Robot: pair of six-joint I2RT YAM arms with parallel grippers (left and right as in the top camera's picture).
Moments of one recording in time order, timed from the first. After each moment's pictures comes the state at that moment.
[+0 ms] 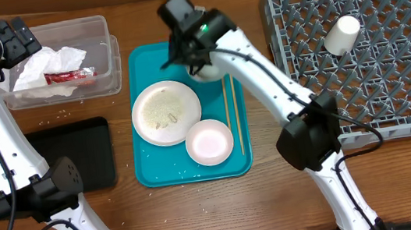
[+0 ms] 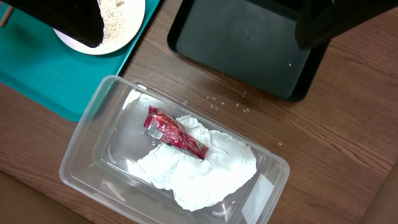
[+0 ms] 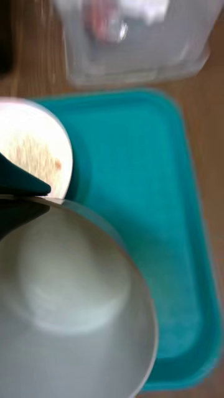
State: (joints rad) left arm 0.31 2.13 2.73 -1.69 -0.06 -0.22; right arm 0.61 2.42 2.48 -1.14 0.05 0.76
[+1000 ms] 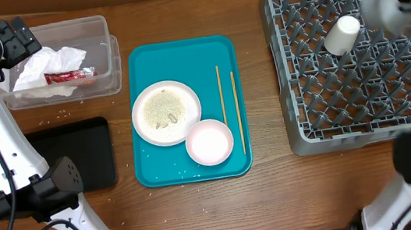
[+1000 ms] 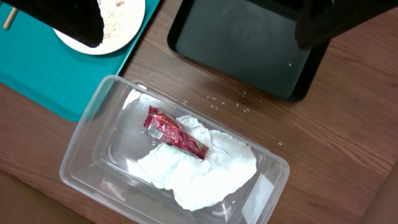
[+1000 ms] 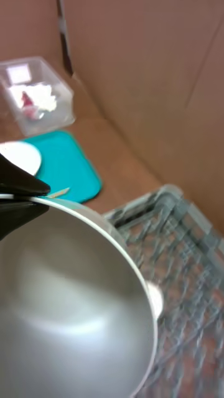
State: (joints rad) left arm 0.31 2.13 2.73 -1.69 -0.06 -0.22; right arm -0.22 1.94 2.67 -1.64 -0.36 0.51
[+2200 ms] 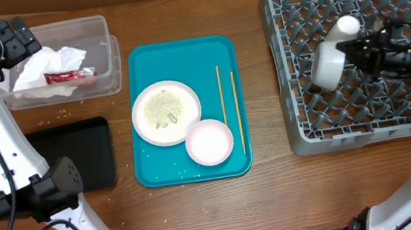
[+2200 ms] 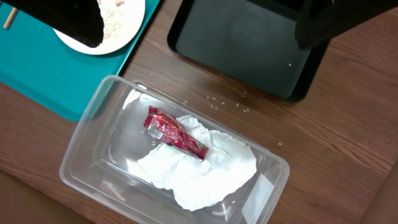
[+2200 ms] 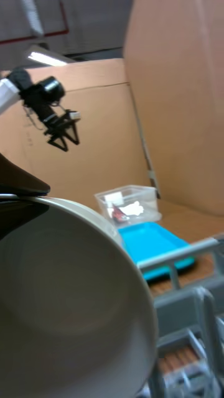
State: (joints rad) left arm 0.31 2.13 2.73 -1.69 -0.06 -0.22; right arm -0.46 1.87 1.37 -0.83 -1.32 0.38
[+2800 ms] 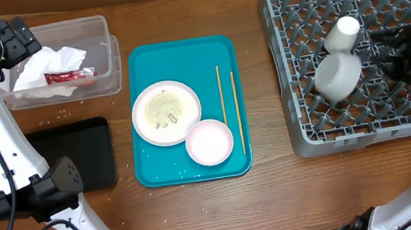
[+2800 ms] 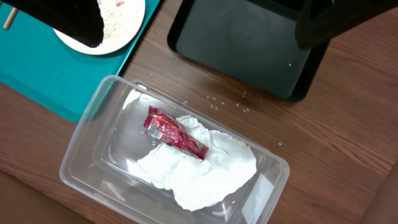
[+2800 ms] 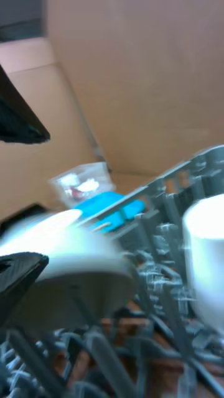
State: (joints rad) left arm 0.31 2.13 2.73 -1.69 -0.06 -0.22; right arm -0.61 1.87 1.52 -1.00 -1.07 0.46
